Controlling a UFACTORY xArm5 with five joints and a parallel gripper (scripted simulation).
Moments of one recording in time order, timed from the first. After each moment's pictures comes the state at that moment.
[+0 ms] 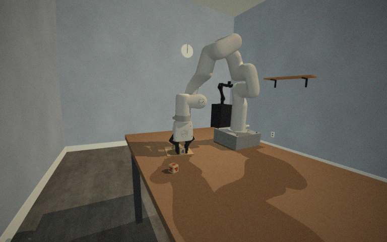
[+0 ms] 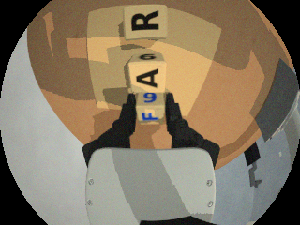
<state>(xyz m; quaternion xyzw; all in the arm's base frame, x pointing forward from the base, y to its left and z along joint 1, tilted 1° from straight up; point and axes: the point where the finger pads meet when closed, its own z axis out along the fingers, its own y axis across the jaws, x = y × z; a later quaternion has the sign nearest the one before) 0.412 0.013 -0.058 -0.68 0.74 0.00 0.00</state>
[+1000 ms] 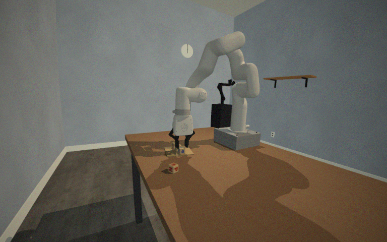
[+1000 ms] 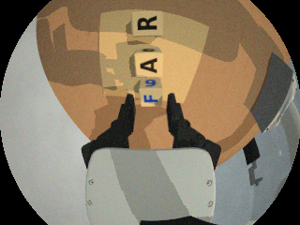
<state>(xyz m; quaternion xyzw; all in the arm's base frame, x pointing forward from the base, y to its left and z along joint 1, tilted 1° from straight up) 0.413 0.013 -0.027 -0.68 0.74 0.00 0.00</state>
